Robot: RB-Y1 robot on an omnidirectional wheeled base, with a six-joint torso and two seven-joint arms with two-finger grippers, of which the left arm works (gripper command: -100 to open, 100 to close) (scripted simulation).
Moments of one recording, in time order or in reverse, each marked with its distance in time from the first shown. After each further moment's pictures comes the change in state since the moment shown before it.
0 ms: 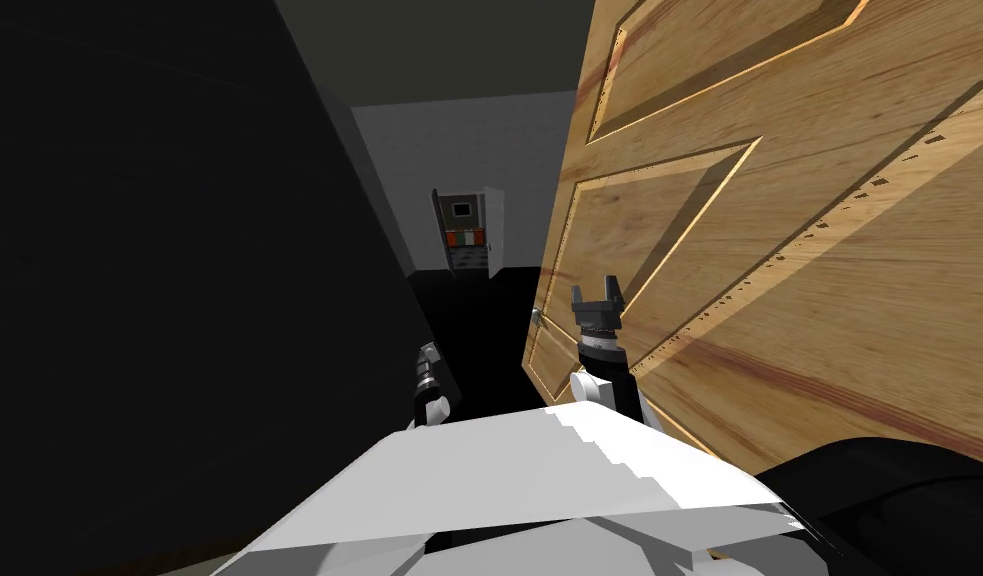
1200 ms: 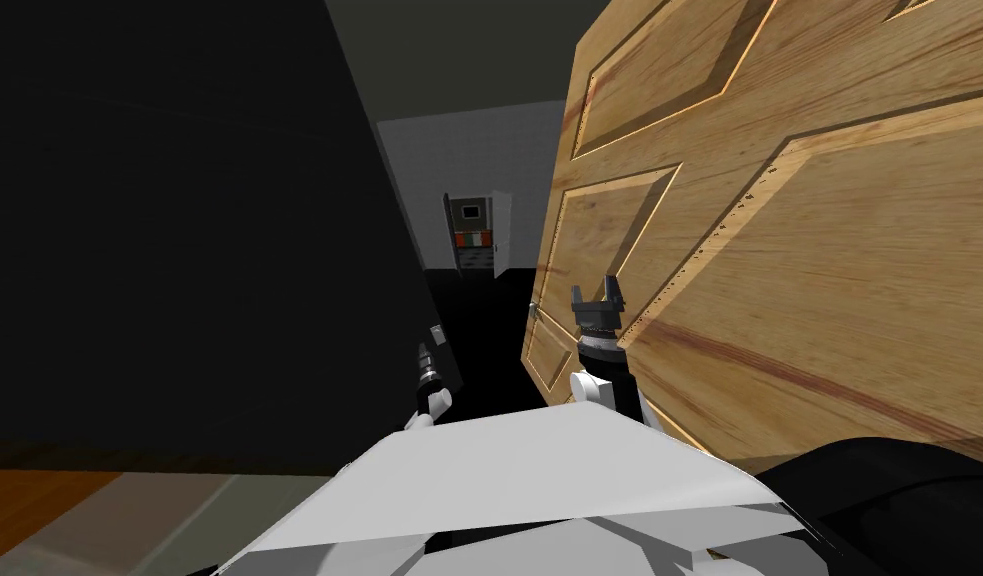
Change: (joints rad) arm -0.098 0.033 -0.076 0.115 0.144 -0.046 -0.067
